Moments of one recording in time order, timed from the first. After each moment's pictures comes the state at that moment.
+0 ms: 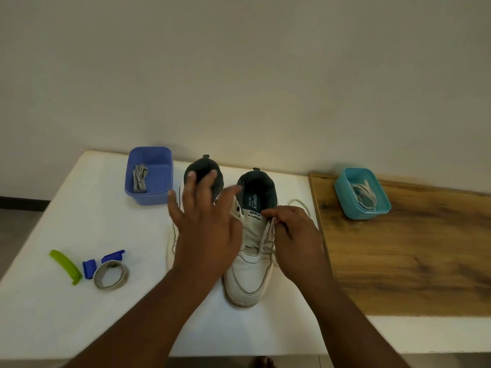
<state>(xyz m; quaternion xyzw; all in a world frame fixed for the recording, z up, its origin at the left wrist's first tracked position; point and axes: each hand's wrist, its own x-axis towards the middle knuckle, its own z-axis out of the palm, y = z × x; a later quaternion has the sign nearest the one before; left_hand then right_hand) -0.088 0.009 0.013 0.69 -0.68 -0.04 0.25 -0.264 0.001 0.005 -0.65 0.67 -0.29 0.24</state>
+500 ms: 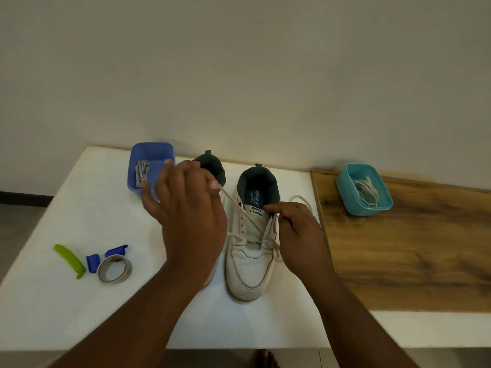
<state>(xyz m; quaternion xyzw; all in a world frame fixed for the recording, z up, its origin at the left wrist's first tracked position) -0.076 0.008 0.025 0.74 -0.57 0.07 0.36 -0.268 -0.001 -0.001 -0.64 0.66 -0.30 0.25</state>
